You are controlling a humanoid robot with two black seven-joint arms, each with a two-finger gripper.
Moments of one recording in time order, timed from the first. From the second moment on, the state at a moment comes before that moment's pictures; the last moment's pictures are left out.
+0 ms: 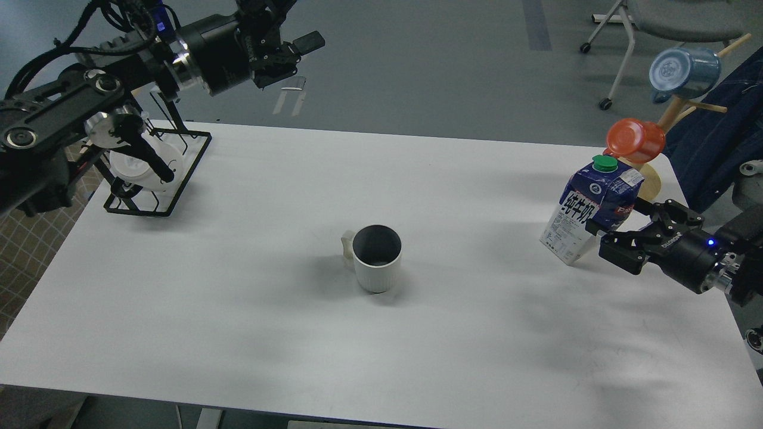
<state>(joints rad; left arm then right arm) -1.08 0.61 -0.49 -1.01 0.60 -0.49 -0.37 0.71 -0.75 0.13 0.93 -1.65 -0.49 0.49</state>
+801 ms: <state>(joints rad) -1.07 0.61 -0.49 -1.02 0.60 -0.49 -0.37 0.72 -0.72 0.13 0.91 -1.65 -0.49 0.49</state>
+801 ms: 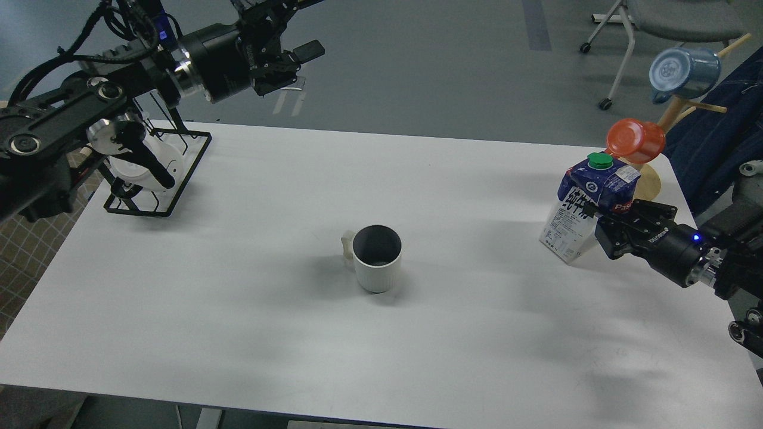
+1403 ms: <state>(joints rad) -1.07 0.60 -0.49 -1.02 0.60 -0.49 -0.36 0.79 -0.65 0.15 1.06 -1.64 -0.49 0.49</state>
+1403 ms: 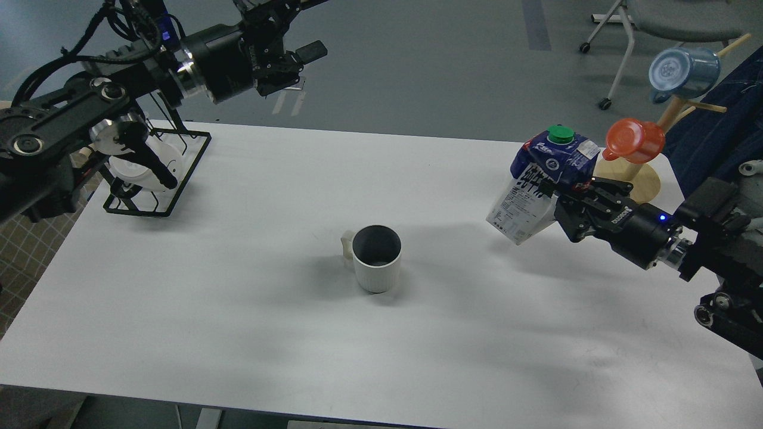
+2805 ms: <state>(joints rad) -1.06 0.61 -0.49 -1.02 0.60 -0.49 -0.36 0.90 -0.29 -0.03 0.82 -1.64 -0.49 0.49</state>
